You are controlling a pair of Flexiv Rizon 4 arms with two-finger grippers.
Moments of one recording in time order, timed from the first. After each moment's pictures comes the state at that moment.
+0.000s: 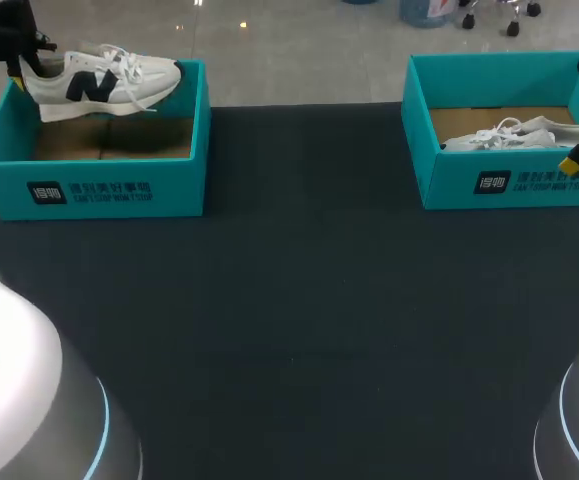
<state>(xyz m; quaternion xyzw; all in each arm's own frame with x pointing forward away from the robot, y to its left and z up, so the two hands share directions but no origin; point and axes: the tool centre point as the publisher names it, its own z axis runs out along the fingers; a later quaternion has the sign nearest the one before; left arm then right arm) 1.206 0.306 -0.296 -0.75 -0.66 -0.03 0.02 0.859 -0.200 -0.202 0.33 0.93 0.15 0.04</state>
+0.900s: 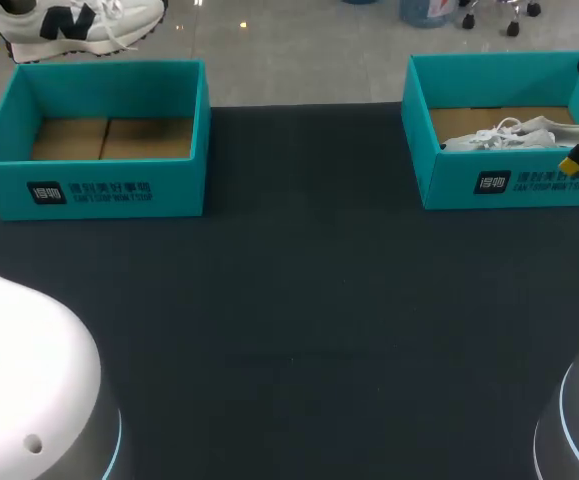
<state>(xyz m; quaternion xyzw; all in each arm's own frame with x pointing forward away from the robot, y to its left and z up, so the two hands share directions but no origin) 1.204 0.316 -0.166 -0.73 -0.68 -0.08 -0.02 0.859 -0.200 -0.202 0.33 0.93 0.15 0.04</state>
